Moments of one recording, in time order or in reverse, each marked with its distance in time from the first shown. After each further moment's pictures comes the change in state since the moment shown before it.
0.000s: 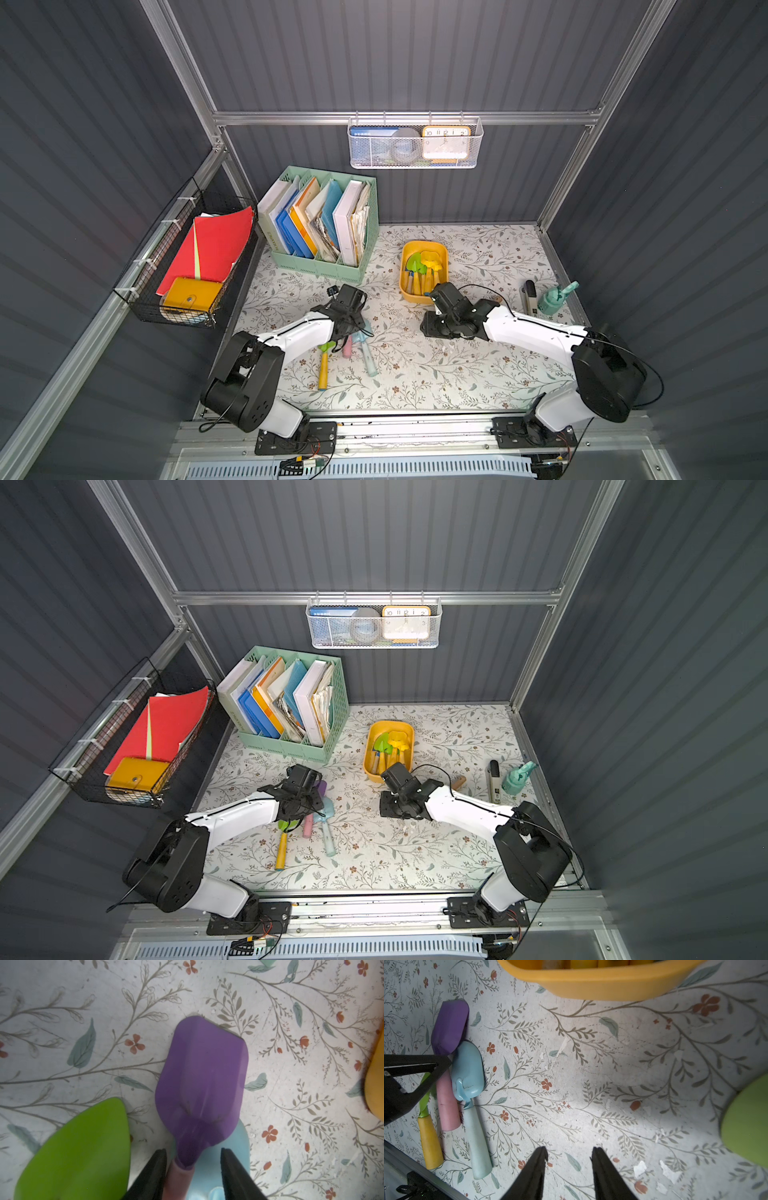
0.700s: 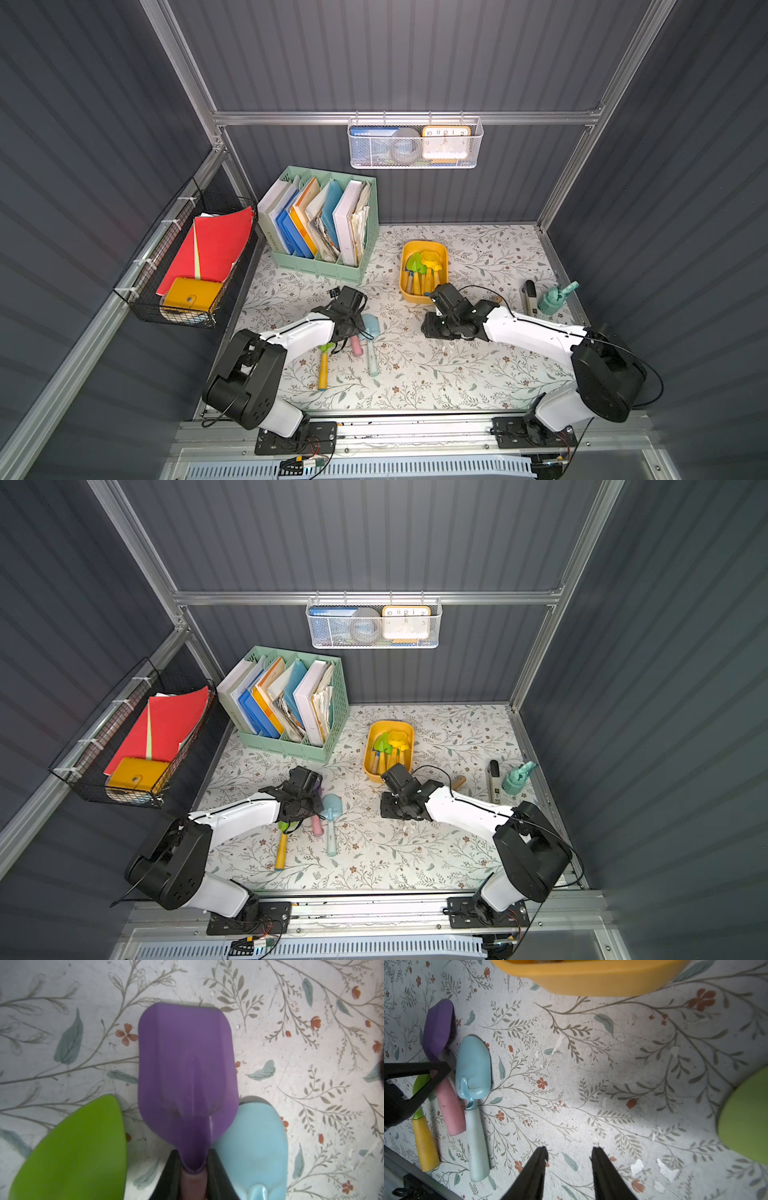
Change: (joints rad) left arm 0.000 0.003 -0.013 -0.004 0.017 0.057; right arm 0.000 0.000 -0.010 0.000 0.008 0.007
